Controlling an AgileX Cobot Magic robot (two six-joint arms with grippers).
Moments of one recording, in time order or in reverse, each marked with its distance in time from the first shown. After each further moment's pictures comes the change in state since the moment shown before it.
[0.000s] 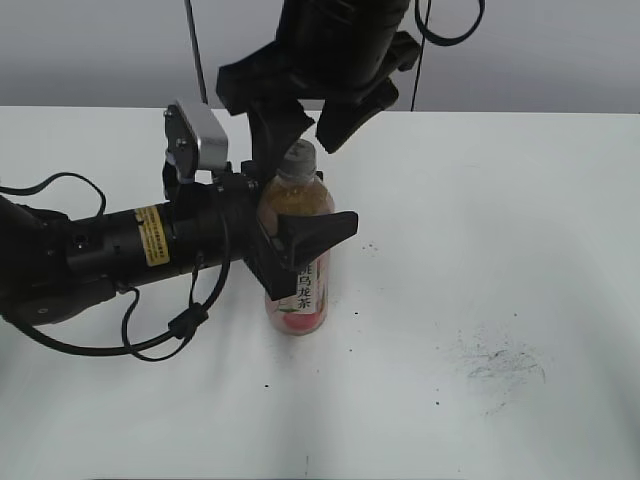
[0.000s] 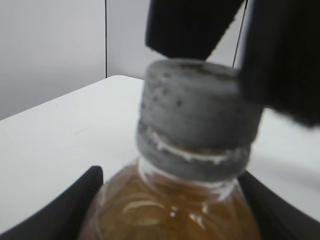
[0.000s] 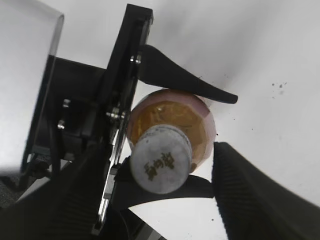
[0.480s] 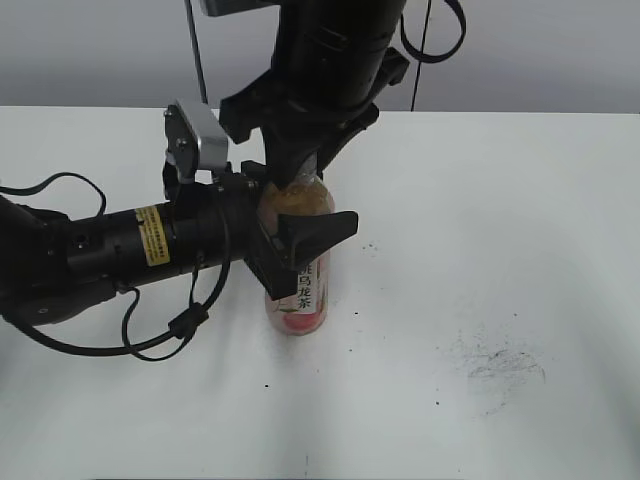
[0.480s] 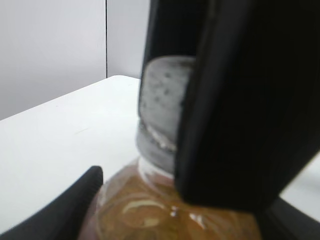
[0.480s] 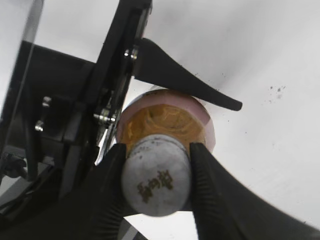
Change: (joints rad) left arm 0.000 0.000 0.000 0.000 0.000 0.000; right arm 0.000 0.040 0.001 -0.016 0.001 -0.060
